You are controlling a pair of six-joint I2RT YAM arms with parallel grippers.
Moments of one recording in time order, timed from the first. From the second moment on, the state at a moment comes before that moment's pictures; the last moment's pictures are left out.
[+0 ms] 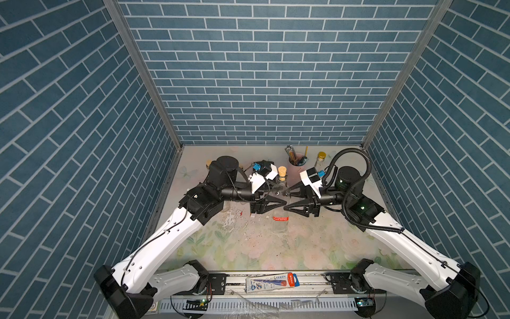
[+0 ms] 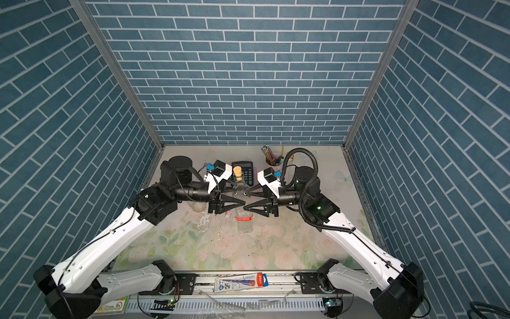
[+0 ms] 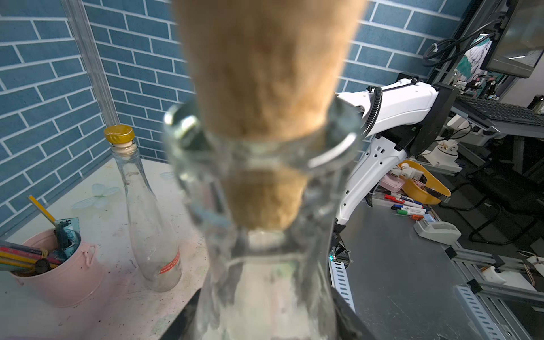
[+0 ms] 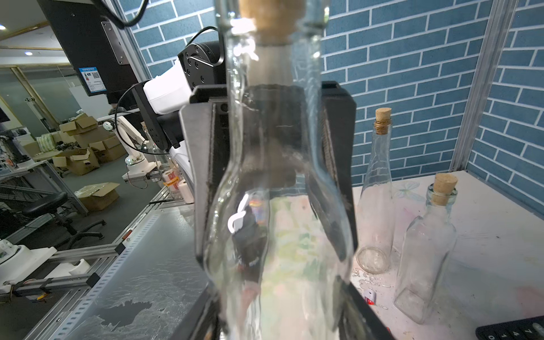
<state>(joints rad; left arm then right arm) -0.68 1.12 1.23 -0.43 0.82 0.08 0.68 1.07 0.93 0.03 -1.04 0.08</state>
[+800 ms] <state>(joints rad) -0.69 1.08 1.13 -0.36 0.39 0.02 0.55 0.98 0.86 -0.02 -0.80 0.13</state>
